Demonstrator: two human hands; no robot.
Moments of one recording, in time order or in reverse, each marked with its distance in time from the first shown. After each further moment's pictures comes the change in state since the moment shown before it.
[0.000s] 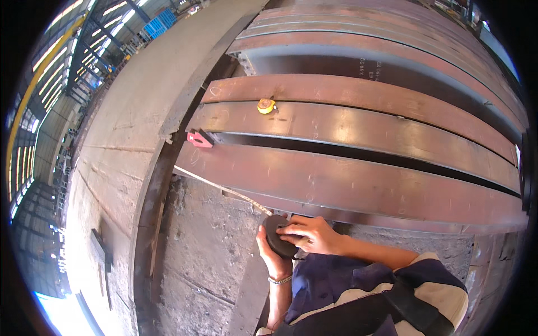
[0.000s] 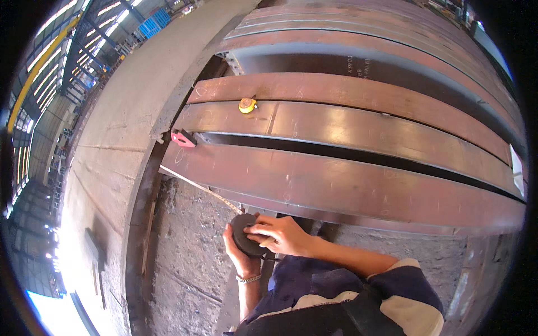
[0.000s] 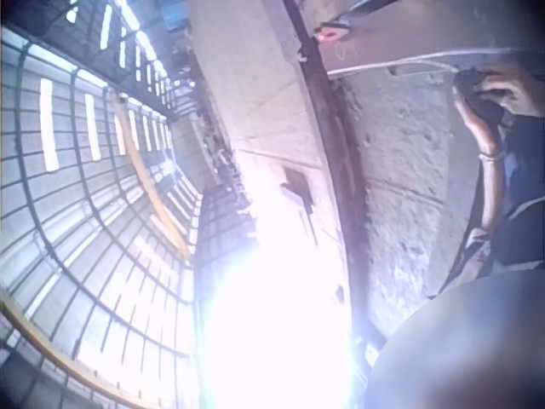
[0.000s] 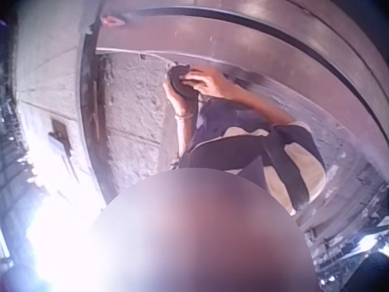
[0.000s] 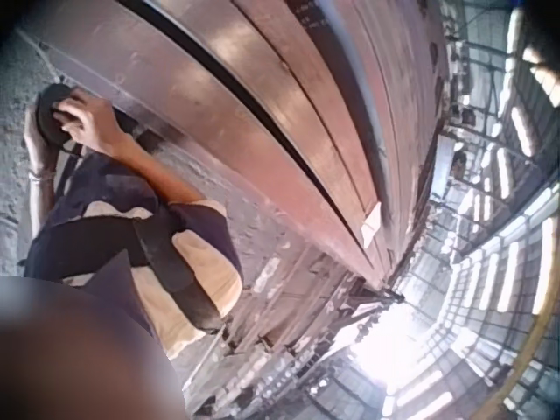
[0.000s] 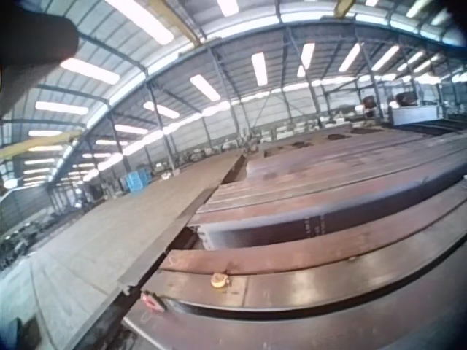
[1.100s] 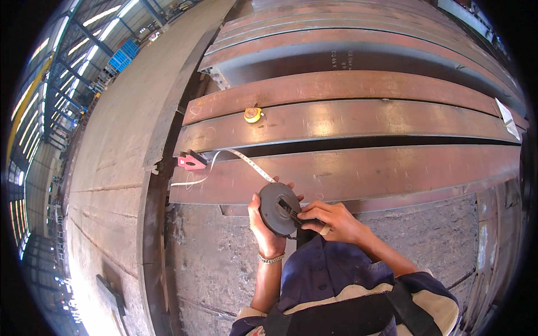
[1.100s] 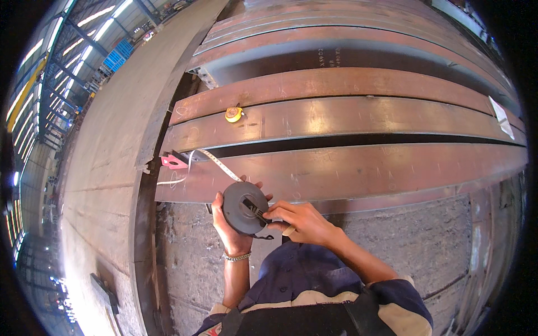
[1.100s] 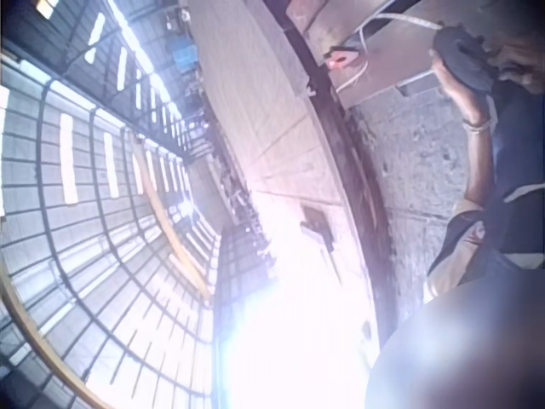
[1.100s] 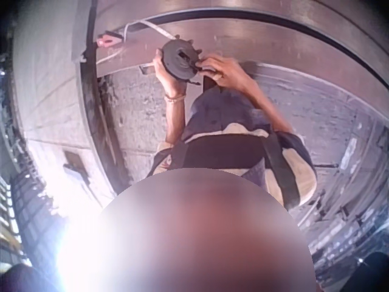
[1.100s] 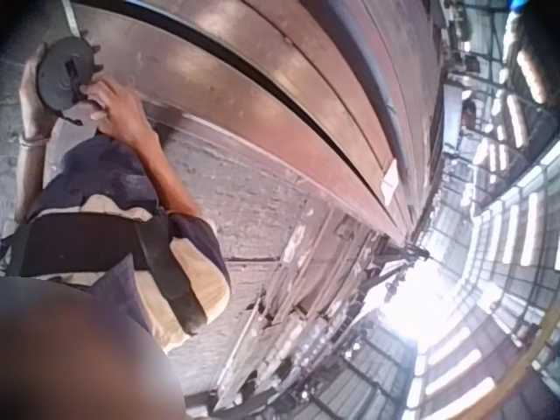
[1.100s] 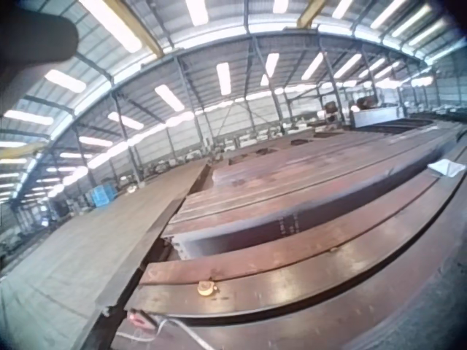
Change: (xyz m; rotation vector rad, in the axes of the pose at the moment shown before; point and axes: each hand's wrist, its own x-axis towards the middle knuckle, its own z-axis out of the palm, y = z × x) left_hand 0.103 0.072 0.015 0.065 -0.535 -0.203; right_hand 0.025 -0.002 0.011 -0.209 0.120 0.128
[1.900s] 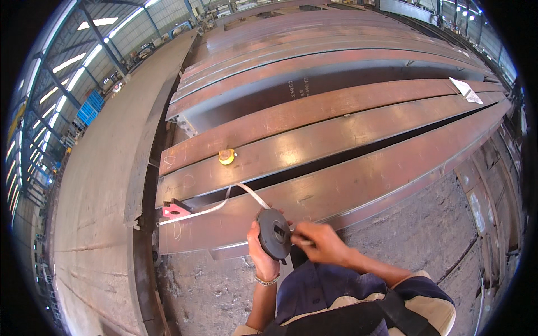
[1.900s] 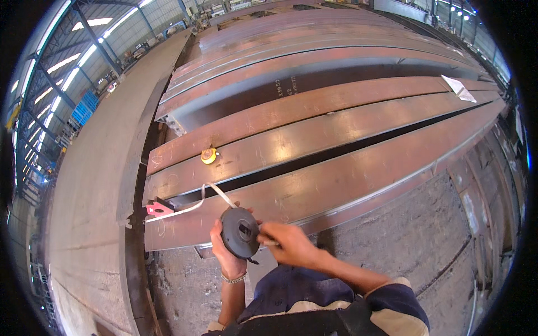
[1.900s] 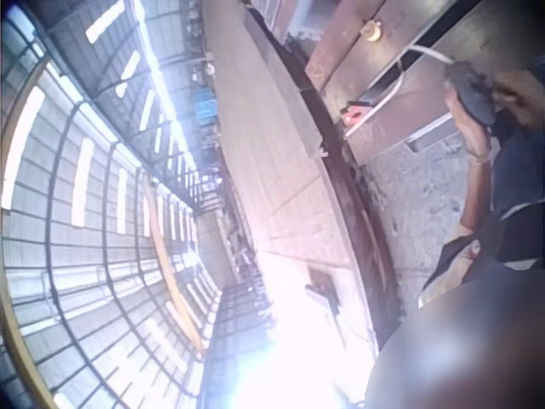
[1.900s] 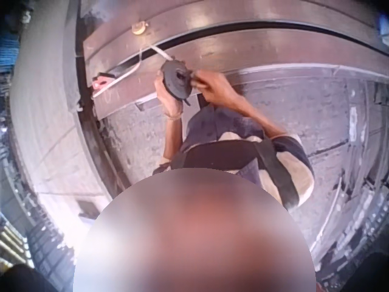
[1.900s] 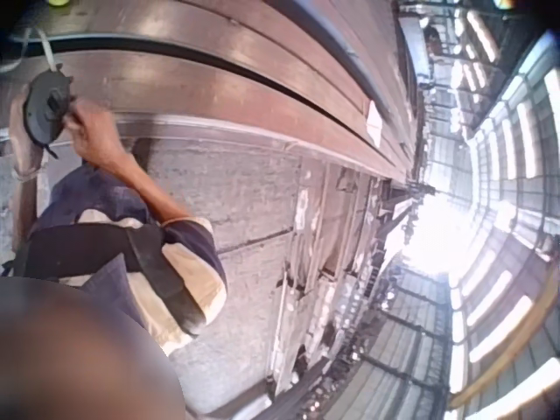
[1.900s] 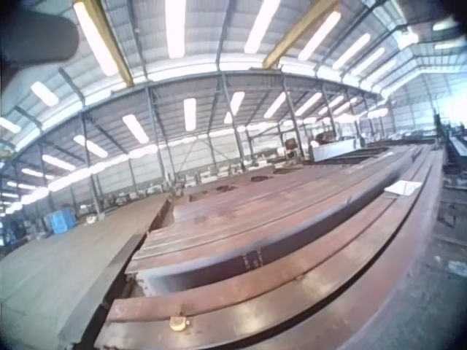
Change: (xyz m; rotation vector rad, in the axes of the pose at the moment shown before) left_hand 0.005 0.018 0.000 0.209 -0.139 0.021; right_hand 0.018 -0.045 0.028 -0.153 0.274 0.228
